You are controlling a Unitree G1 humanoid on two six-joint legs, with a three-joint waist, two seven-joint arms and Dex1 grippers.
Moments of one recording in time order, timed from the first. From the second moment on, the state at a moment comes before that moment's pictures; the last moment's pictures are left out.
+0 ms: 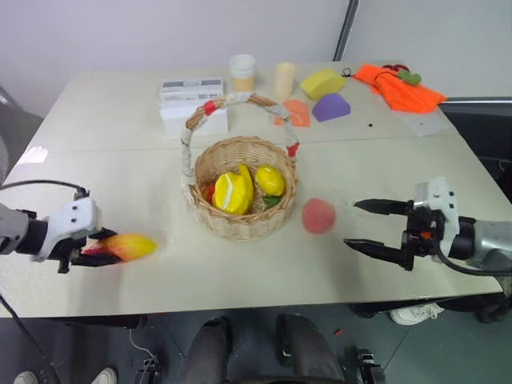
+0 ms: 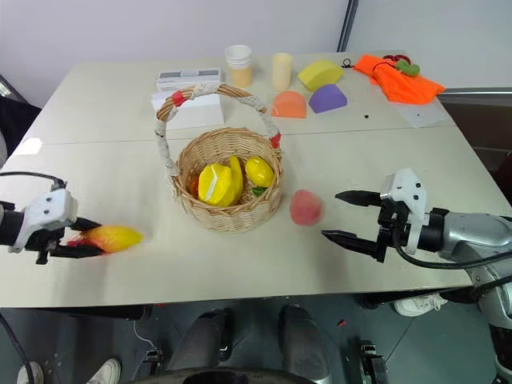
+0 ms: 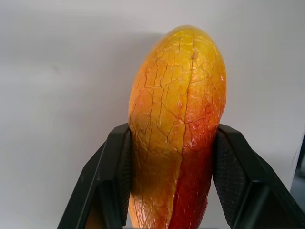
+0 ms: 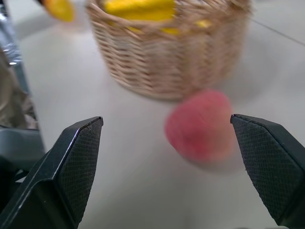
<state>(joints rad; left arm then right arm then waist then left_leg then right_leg) -0.10 1.20 0.19 0.00 -0.39 0.28 -1.41 -0.03 -0.91 -0.31 -0.45 0.68 0.58 1.09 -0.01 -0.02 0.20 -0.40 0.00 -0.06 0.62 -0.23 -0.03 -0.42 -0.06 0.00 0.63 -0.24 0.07</state>
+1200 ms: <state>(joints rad) -0.44 0.57 0.00 -0.42 -0.52 0.62 -0.66 -0.09 -0.78 -0.18 -0.39 0.57 0.48 0.88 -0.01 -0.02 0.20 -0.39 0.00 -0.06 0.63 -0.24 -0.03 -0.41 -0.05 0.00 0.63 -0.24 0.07</state>
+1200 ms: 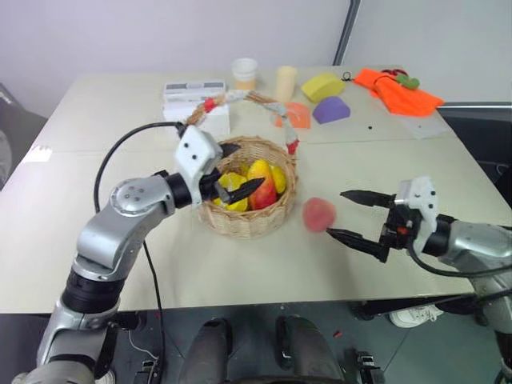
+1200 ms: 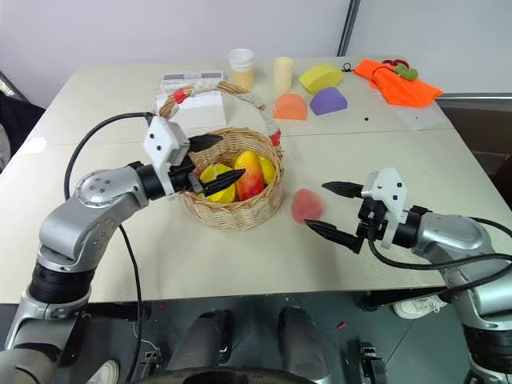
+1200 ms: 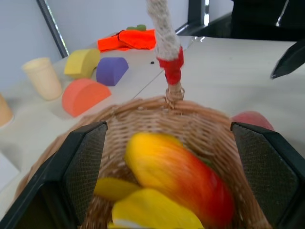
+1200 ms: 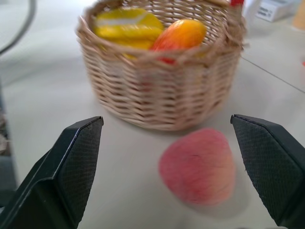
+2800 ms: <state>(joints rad) -0.03 0.70 0.34 -0.36 -0.75 0.47 -0.94 -0.47 -0.52 0.02 -0.49 0.65 0.73 0.57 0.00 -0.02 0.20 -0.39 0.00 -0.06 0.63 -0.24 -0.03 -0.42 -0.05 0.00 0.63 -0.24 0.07</state>
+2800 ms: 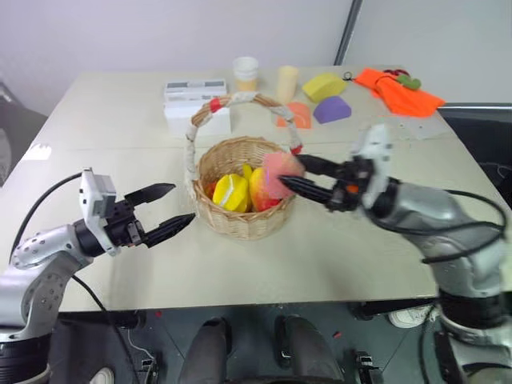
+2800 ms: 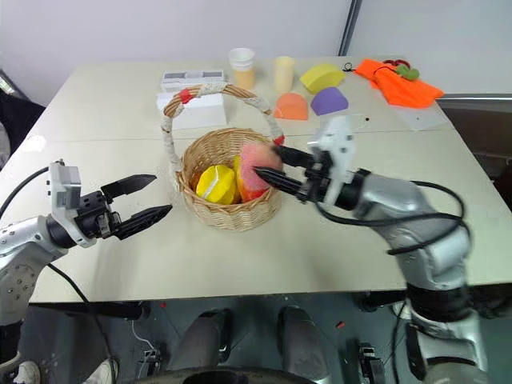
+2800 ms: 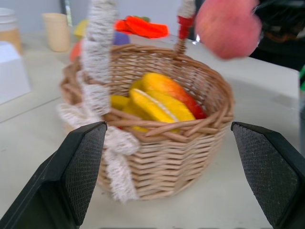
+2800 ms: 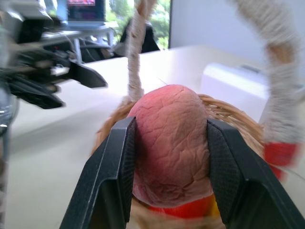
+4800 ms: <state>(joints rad) -0.11 0.58 0.22 -0.32 -0.70 0.44 -0.80 -0.44 -0.62 -0.41 0.18 0.25 0.30 0.26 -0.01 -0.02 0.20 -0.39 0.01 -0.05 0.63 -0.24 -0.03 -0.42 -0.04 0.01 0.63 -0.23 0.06</state>
